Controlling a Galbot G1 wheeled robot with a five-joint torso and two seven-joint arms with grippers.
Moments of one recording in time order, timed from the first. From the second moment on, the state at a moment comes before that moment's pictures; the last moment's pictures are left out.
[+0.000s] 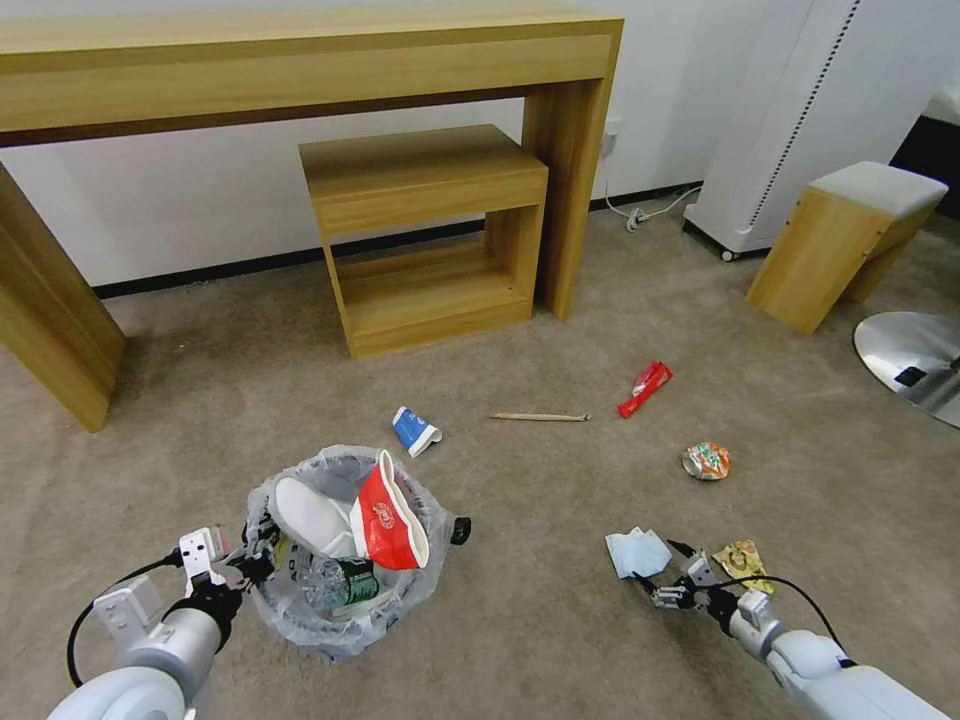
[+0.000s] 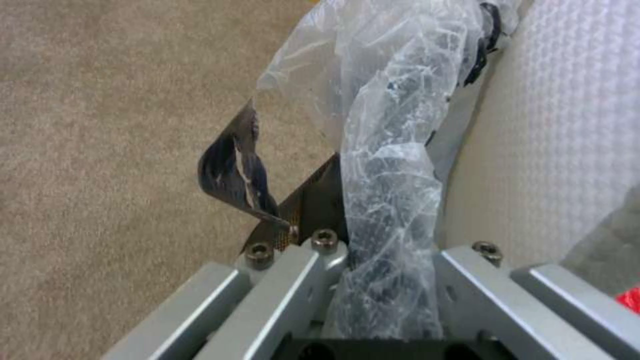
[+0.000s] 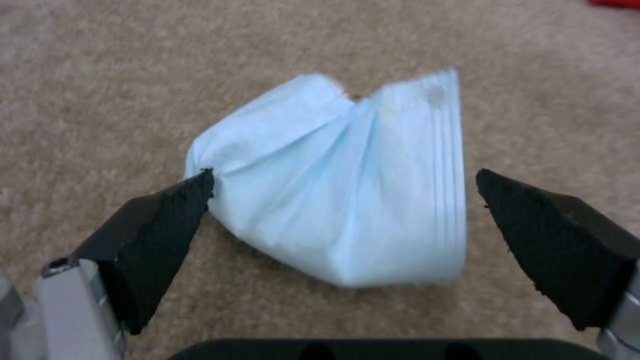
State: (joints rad) left arm 1.70 -1.28 -0.80 -2.21 -0.85 0.51 -0.16; right arm -0.89 0.92 -0.19 0.70 0.50 0.58 -0.40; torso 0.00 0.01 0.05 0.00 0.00
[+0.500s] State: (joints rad) left arm 1.70 -1.29 -0.80 -2.22 -0.85 0.51 -0.16; right arm -0.86 0.97 -0.21 0.66 0.47 0.60 -0.40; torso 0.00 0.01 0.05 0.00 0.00
